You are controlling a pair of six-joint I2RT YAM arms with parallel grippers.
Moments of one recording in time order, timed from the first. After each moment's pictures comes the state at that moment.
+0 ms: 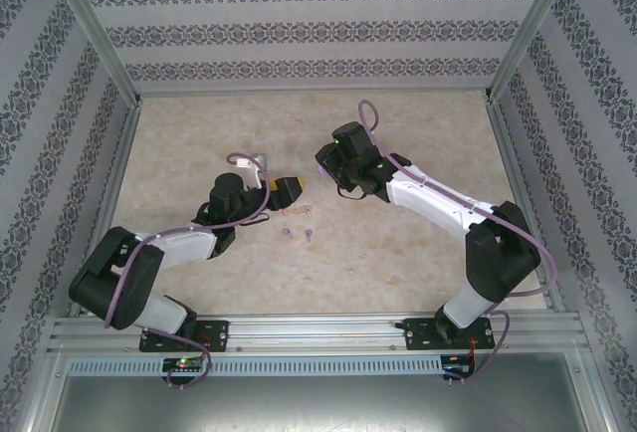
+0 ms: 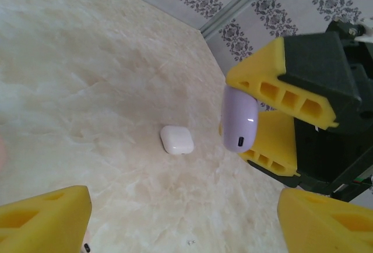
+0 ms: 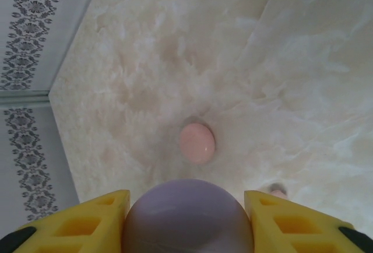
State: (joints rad) left arm -0.44 1.46 0.52 0.73 0.37 -0.74; right arm 0.63 1.63 1.22 -0.34 0.02 1.33
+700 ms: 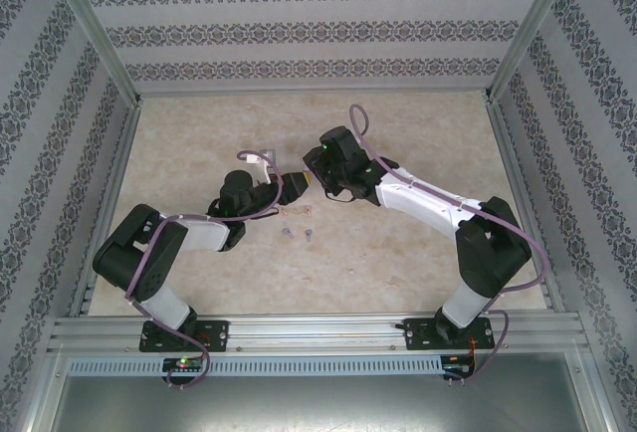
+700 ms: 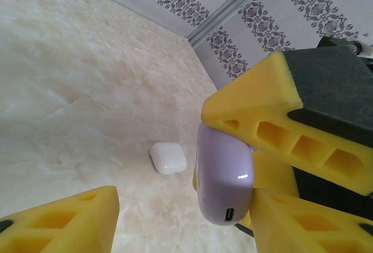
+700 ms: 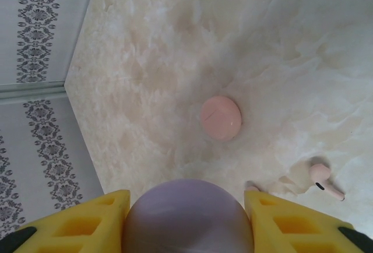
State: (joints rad) left arm -0.46 1.63 0.57 0.91 0.37 -0.76; right arm 0.69 1.67 1.23 -0.29 0.01 1.44
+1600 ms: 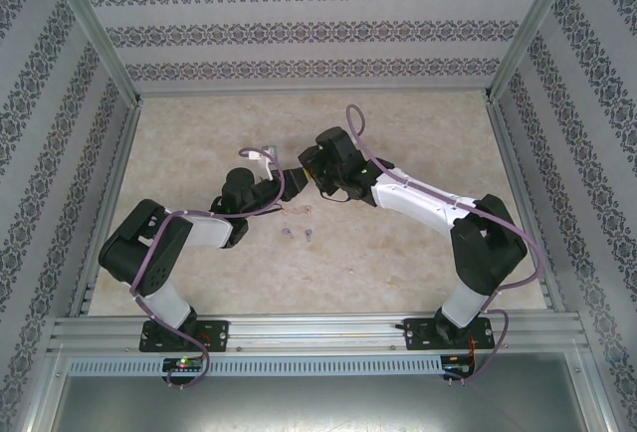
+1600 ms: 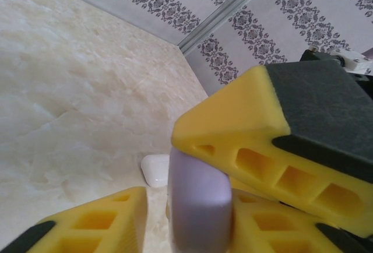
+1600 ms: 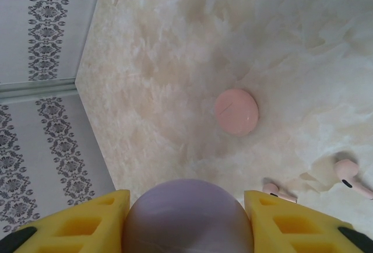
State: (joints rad) left arm -0.46 1.67 0.60 0.97 0.38 -0.78; right arm 0.70 1.69 1.24 -0.24 0.00 1.48
